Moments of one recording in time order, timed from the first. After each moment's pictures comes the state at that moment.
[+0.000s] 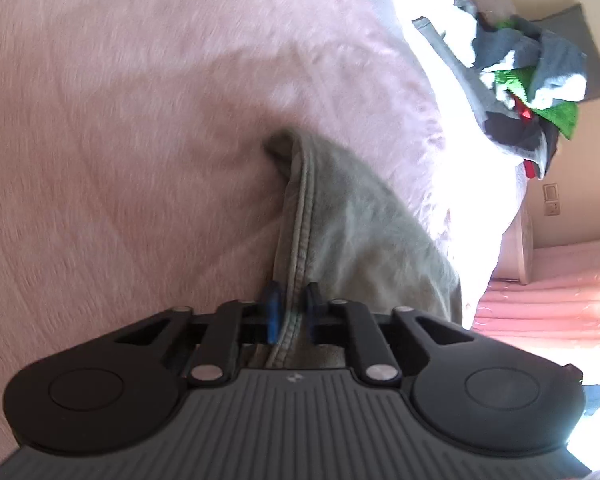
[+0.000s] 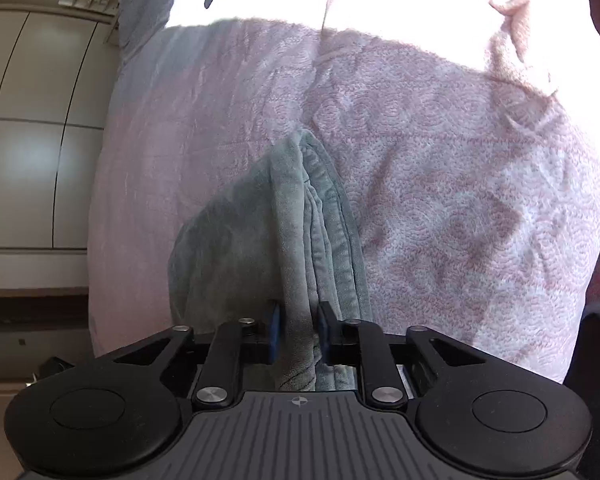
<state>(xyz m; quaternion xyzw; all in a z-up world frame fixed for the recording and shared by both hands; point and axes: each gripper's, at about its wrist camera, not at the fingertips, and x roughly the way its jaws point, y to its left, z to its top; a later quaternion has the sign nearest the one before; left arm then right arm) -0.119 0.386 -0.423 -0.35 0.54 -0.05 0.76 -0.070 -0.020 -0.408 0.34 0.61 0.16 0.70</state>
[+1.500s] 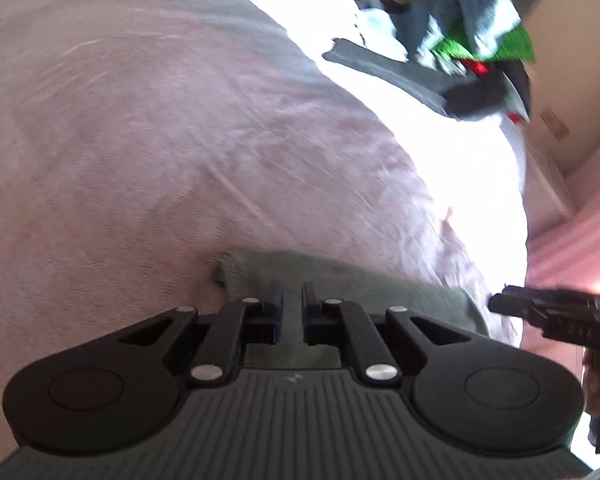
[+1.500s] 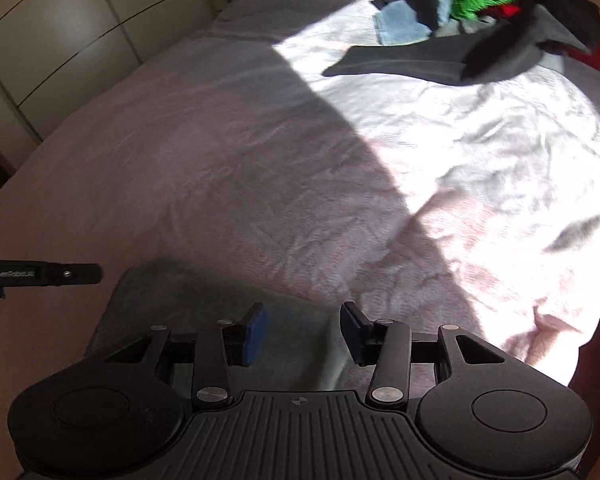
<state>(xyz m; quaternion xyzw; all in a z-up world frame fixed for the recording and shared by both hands) -0.069 0.310 -0.372 -0.12 0.50 -0.11 0.85 -0.055 0.074 -0.348 0.00 0.49 0.22 0.84</state>
